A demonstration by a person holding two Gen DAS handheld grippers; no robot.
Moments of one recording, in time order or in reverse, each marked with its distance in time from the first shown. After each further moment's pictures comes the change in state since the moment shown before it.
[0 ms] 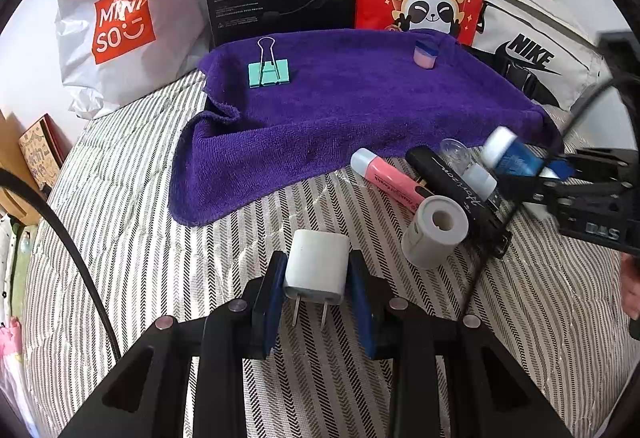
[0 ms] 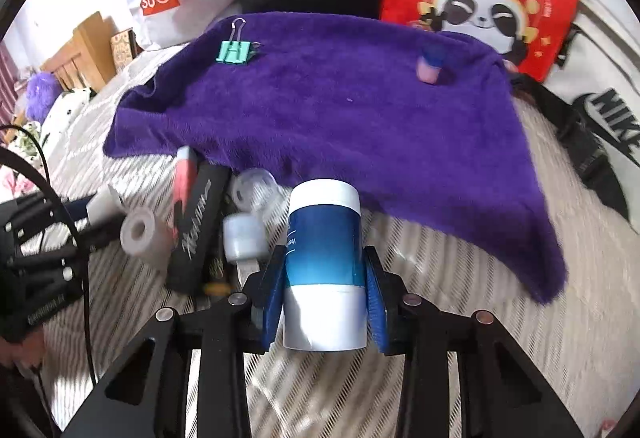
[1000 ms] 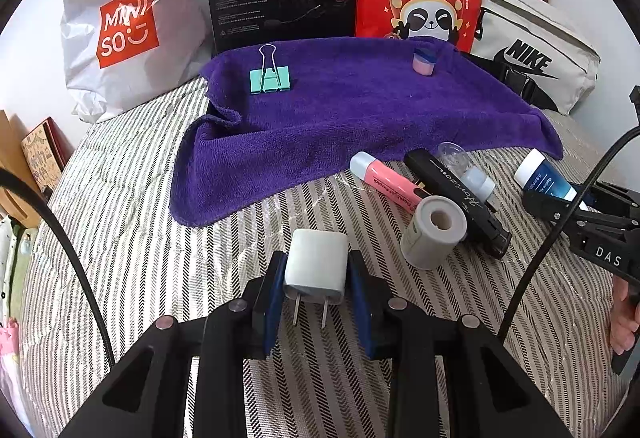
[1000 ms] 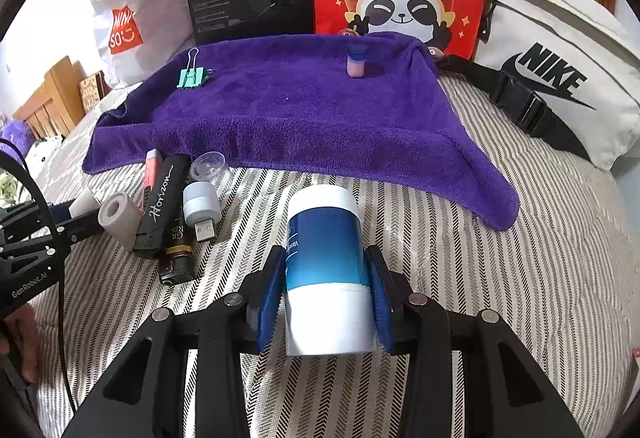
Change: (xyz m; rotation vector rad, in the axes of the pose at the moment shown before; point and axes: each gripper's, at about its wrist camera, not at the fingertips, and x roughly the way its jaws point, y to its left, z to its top) left arm -0.003 -0.004 -0.003 -0.006 -0.040 0.012; right arm -0.017 -0.019 -0.041 0.151 -0.138 -0.085
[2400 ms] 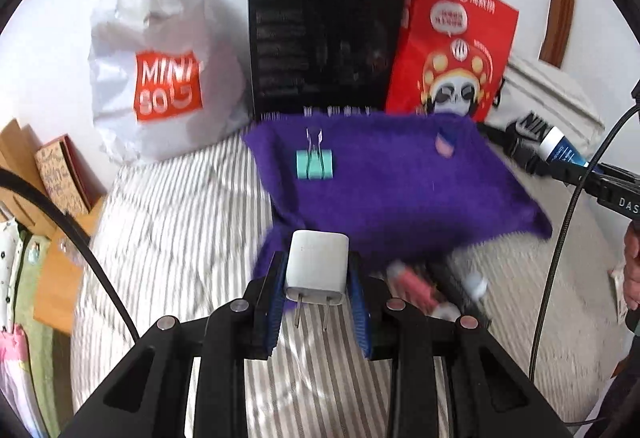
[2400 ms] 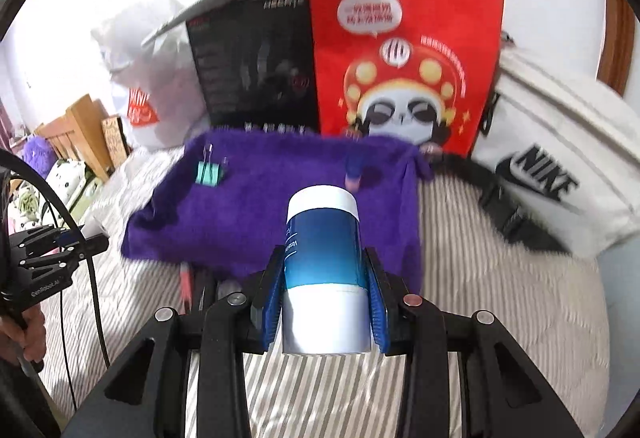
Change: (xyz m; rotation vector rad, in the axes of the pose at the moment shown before) left arm -0.046 0.052 0.084 -0.068 -0.063 -0.017; right arm -0.054 -0.025 0.108 -0.038 -0.090 0.079
